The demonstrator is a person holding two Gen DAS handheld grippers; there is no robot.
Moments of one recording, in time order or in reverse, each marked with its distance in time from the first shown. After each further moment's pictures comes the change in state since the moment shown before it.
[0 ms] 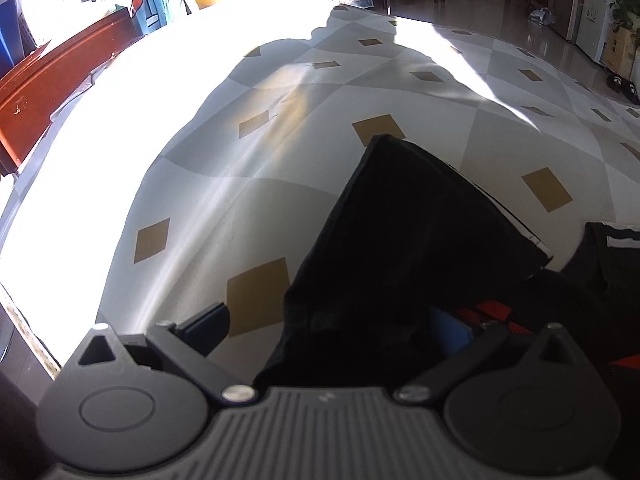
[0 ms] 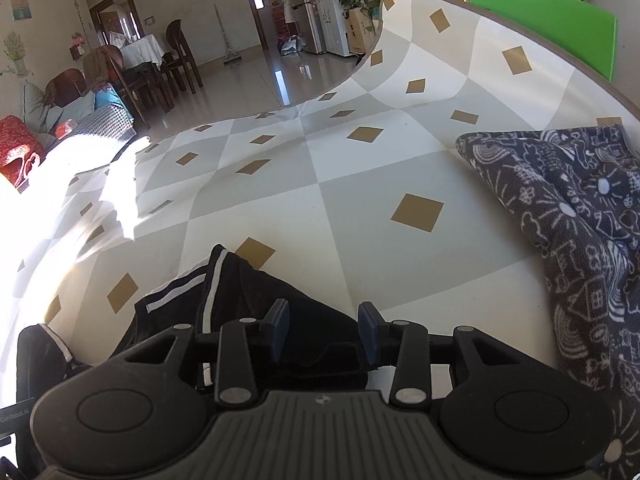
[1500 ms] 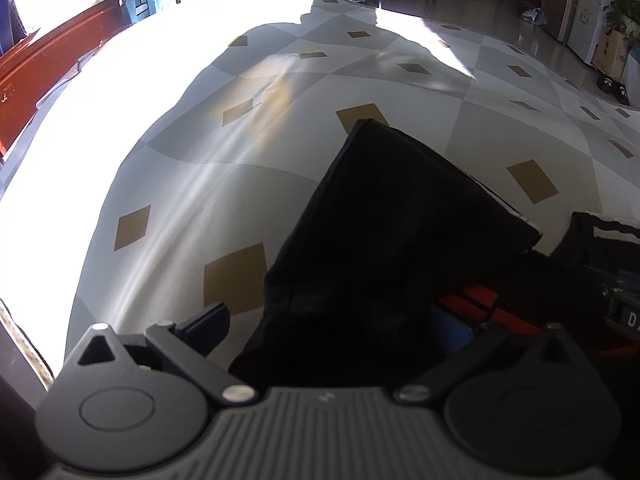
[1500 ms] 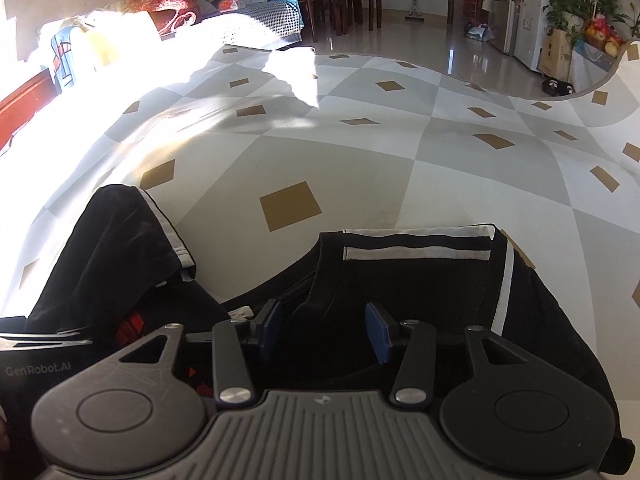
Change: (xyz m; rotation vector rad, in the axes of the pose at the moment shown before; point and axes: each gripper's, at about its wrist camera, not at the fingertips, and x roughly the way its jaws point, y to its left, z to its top) left arm 0.009 -0.003 -0.003 -0.018 0.022 -0.057; right arm 0.081 0.137 -0.031 -0.502 0.126 0.229
